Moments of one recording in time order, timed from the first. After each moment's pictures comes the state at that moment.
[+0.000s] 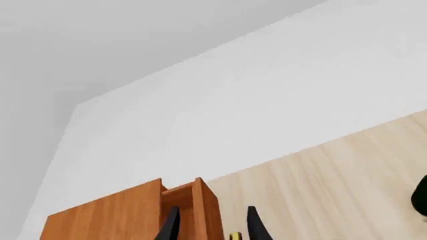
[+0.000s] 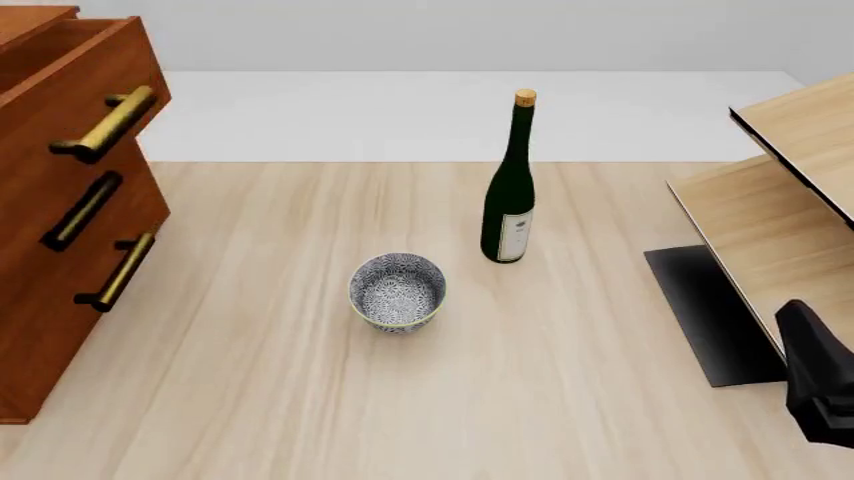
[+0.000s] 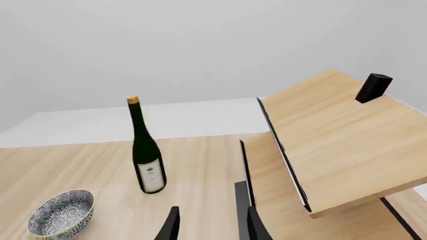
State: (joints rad) left arm -0.05 1.36 -1.68 0.68 0.37; right arm 0.01 0.02 -0.01 0.00 0.08
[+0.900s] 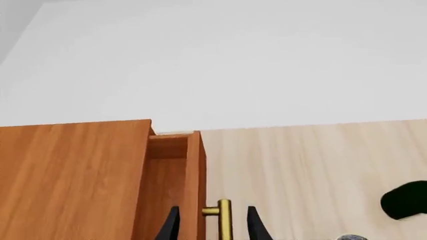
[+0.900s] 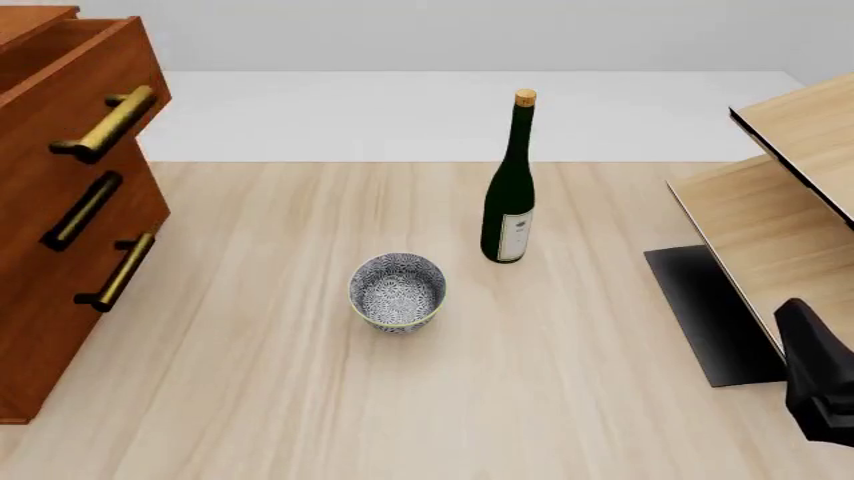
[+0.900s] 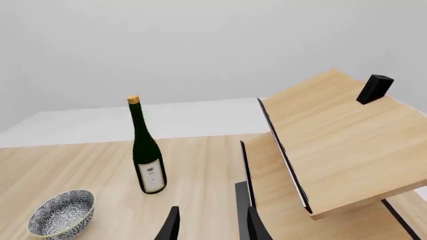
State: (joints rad) left arm 0.03 1.37 -1.57 0.77 0.09; right arm 0.02 0.03 -0.01 -0.01 0.08
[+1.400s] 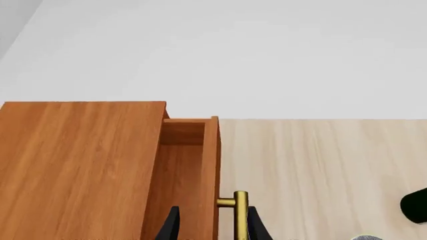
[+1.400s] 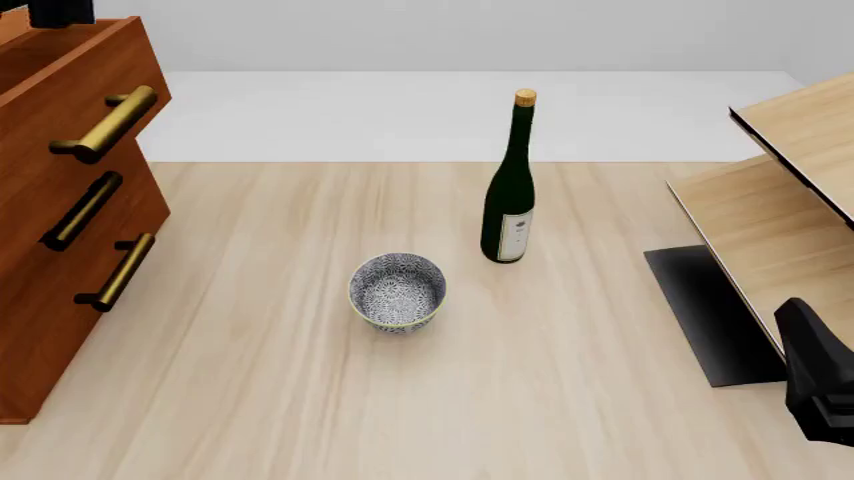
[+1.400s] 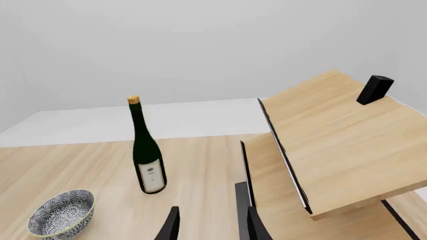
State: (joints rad) left arm 0.09 1.35 -1.46 0.70 0.09; right arm 0.02 0.03 -0.01 -0.01 0.07
